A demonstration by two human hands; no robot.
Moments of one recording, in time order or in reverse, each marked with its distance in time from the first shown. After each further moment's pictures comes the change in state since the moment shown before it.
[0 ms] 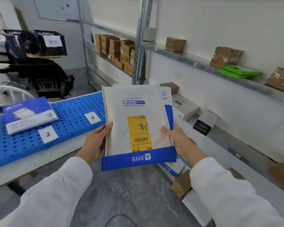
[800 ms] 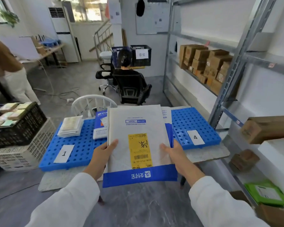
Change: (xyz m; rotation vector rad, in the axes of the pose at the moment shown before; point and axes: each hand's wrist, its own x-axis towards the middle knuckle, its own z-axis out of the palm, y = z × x) left_hand 0.073 0.080 -0.194 0.161 0.648 0.018; right_hand 0.180 0.020 0.283 -0.126 -0.451 0.072
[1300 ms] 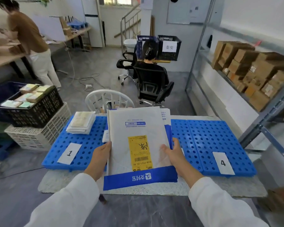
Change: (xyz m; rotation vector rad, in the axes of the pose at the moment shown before) left_hand 0.142 0.006 -0.029 -0.010 0.275 -0.081; right_hand 0.153 -0.030 0.076 -0.148 -0.115 -0.007
